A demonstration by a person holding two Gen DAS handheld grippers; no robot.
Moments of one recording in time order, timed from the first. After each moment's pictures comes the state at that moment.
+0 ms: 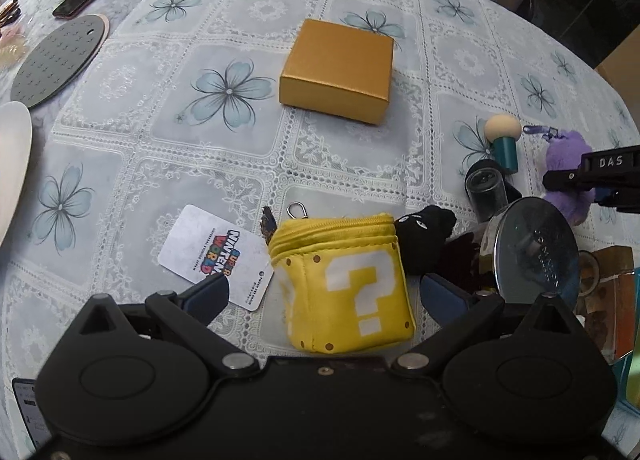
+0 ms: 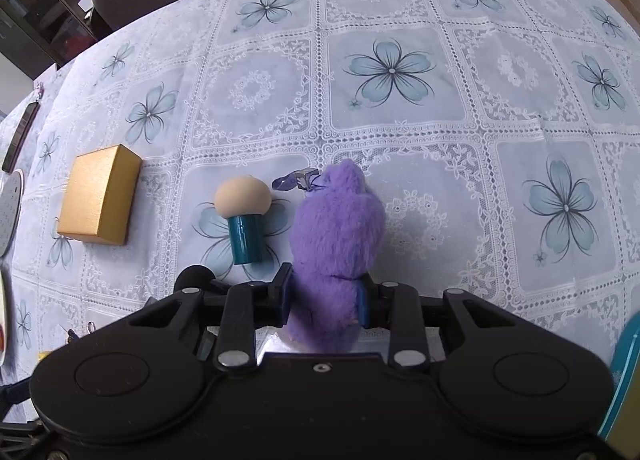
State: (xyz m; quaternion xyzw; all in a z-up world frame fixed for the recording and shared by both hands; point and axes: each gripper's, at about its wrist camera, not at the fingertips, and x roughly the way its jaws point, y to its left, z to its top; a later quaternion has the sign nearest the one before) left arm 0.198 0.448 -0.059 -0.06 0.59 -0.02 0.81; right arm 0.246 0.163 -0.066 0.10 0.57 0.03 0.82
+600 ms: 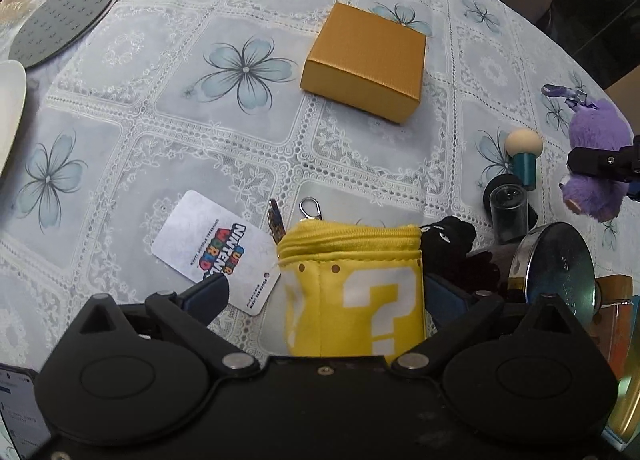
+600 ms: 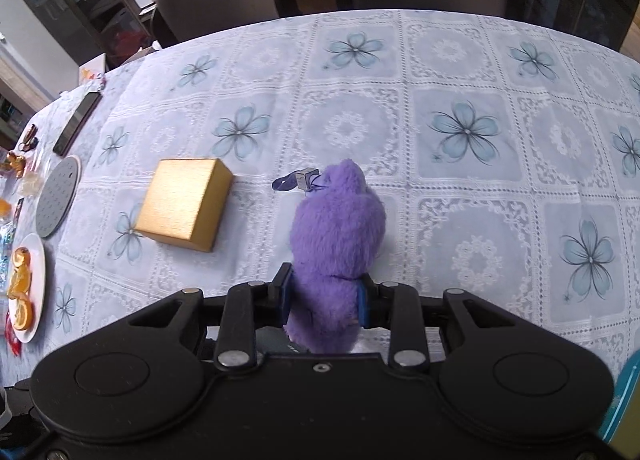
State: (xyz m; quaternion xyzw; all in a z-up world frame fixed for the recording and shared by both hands) left arm 0.207 0.464 -0.078 -0.12 0.59 -0.01 0.80; right arm 0.240 0.215 -0.024 0.07 0.53 0.09 0.84
